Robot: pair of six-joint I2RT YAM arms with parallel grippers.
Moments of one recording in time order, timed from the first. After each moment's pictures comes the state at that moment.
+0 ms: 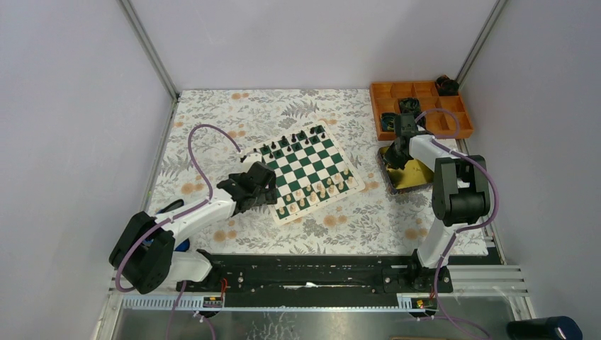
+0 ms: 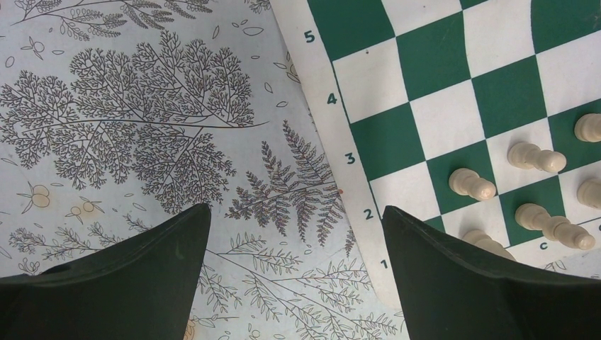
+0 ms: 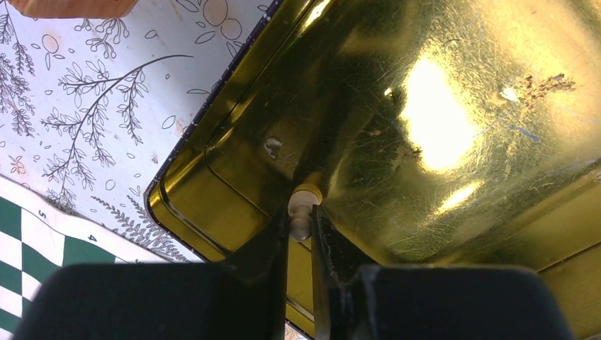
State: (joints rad) left arm -0.63 1.30 0.70 -0.44 -0.39 -0.61; right arm 0.08 1.81 1.16 -0.49 0.14 0.74
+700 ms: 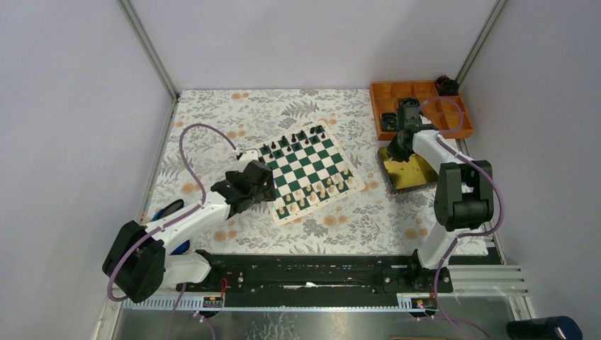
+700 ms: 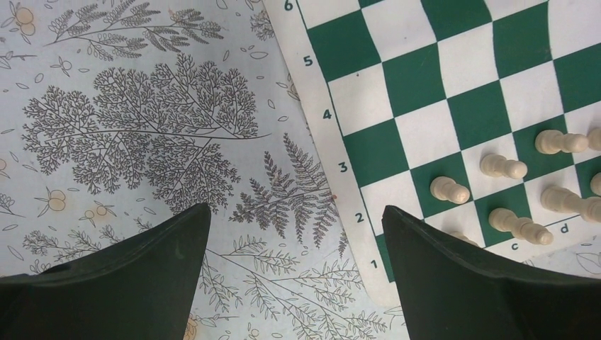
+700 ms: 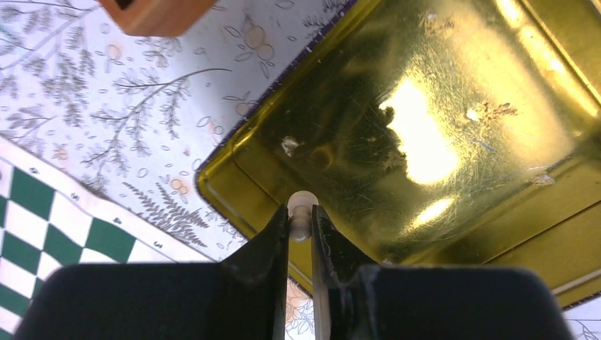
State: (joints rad) left arm -0.63 1.24 0.70 -0.44 -0.41 -0.61; right arm 0.08 1.77 1.22 -0.55 0.17 0.67
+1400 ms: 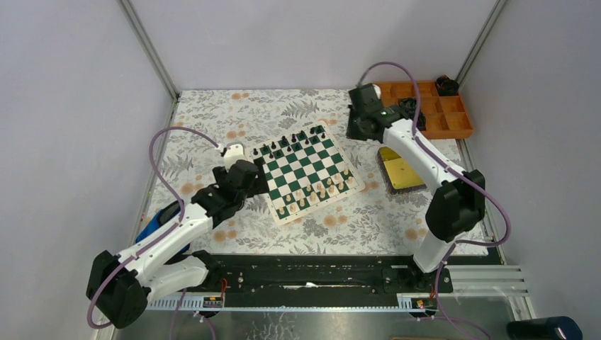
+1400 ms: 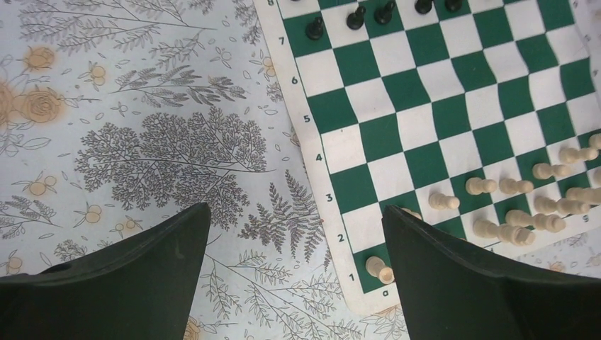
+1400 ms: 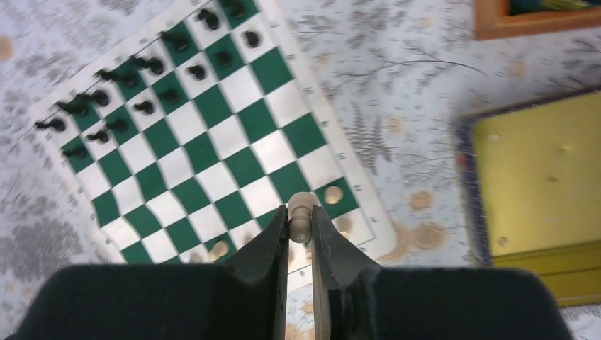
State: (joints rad) left arm -0.63 1.04 0.70 -0.44 -0.50 -0.62; right arm 0.43 1.70 1.55 -0.73 0.20 0.49
